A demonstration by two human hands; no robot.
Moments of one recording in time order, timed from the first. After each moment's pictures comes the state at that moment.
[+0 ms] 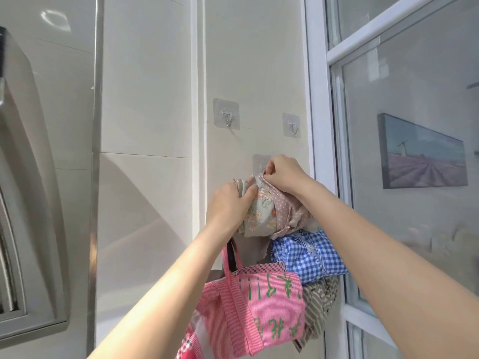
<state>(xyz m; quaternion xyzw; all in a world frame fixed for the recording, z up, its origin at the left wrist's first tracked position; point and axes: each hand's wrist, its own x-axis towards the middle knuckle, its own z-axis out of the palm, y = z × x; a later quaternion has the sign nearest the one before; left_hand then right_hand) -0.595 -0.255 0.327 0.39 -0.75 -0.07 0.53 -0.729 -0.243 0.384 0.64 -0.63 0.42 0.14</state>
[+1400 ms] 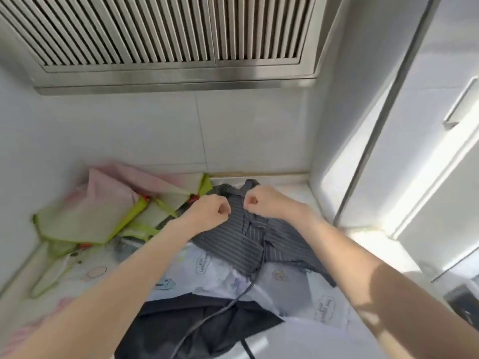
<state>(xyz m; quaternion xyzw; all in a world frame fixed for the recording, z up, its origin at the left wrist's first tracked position) -0.075 -0.099 -0.032 0.67 -0.71 -0.20 0.10 -0.240 -0.146 -0.017 0.84 -0.47 0.03 -0.27</state>
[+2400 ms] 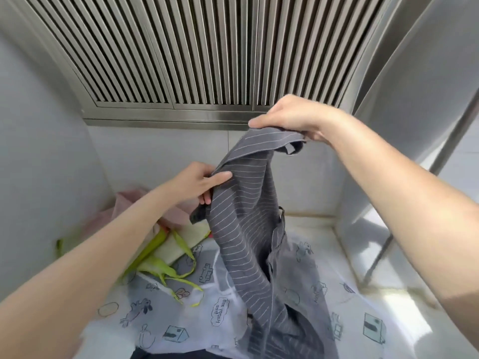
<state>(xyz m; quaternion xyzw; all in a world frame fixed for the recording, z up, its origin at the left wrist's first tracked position) 0.001 -0.130 0.089 0.63 -0.66 -0.26 0.32 -0.191 -0.198 0.196 0.82 -0.45 0.18 -0.31</state>
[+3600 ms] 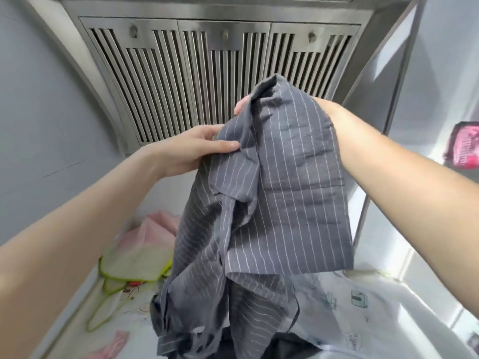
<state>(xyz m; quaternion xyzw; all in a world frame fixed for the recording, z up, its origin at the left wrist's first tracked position) 0.033 0.048 0.224 0.40 -0.73 -0.43 0.35 -0.186 -0.013 0.272 0.70 -0.32 0.39 -0.51</state>
